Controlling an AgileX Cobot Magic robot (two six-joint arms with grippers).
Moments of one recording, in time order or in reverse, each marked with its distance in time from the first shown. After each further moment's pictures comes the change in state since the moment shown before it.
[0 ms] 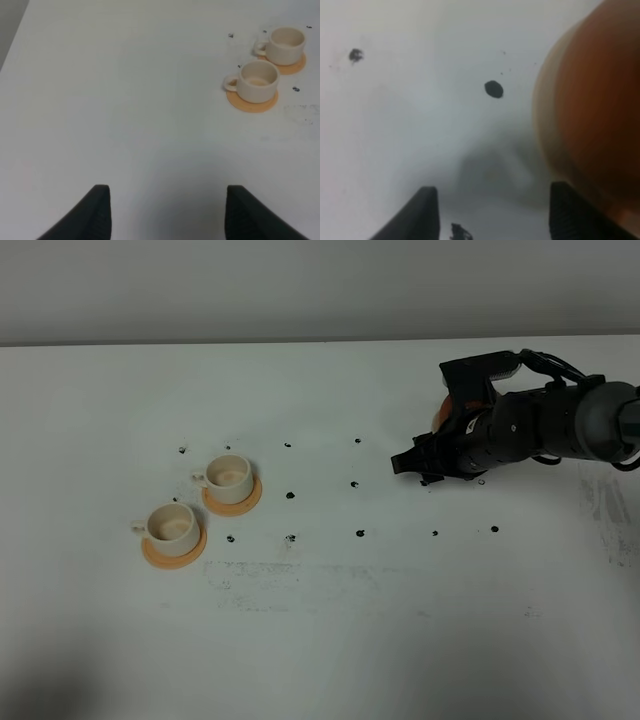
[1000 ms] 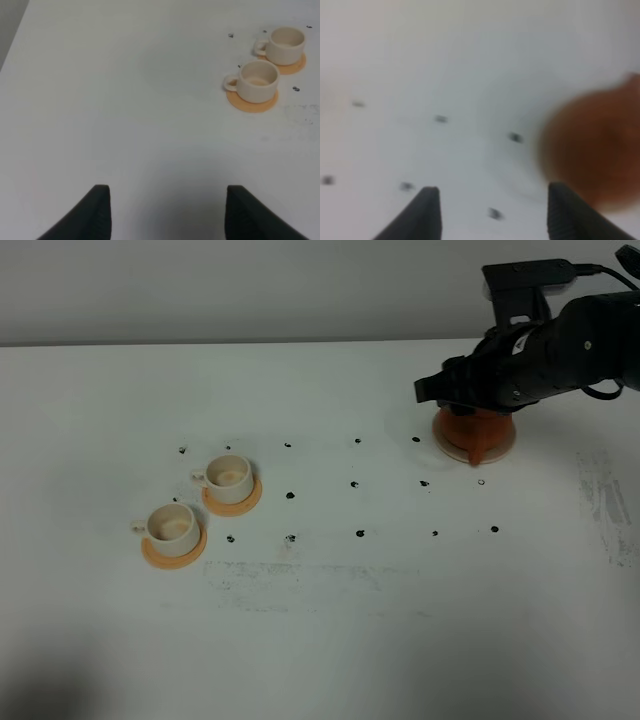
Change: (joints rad) left arm 0.000 0.000 0.000 0.000 0.000 0.000; right arm -0.038 -0.273 -0.049 0.000 0.266 0.042
